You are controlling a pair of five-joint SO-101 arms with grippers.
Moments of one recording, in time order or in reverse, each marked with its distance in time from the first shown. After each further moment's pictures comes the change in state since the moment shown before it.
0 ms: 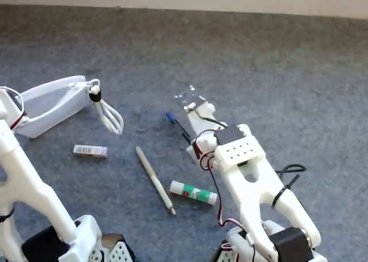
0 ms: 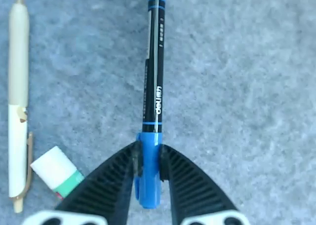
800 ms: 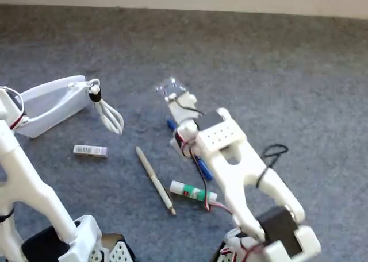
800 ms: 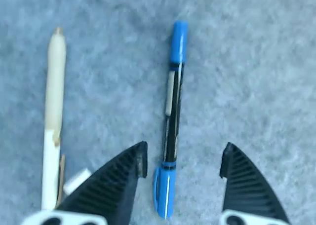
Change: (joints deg) left arm 0.0 0.0 0.0 0.0 0.0; right arm -6.2 13.0 -16.1 5.9 -3.8
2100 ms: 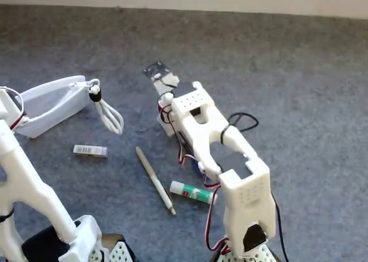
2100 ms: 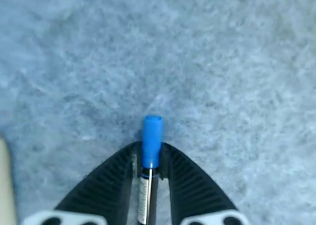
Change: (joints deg) left arm 0.0 0.0 0.0 0.0 0.0; right arm 0.1 37.7 -33.4 0.0 -1.0
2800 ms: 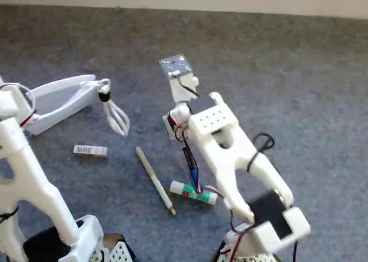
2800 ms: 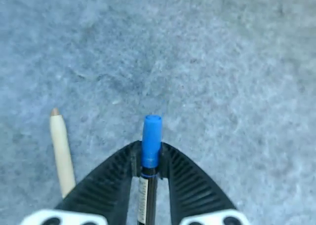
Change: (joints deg) left arm 5.9 0.0 0.0 0.0 0.0; right arm -0.2 -29.6 22.5 -1.7 -14.1
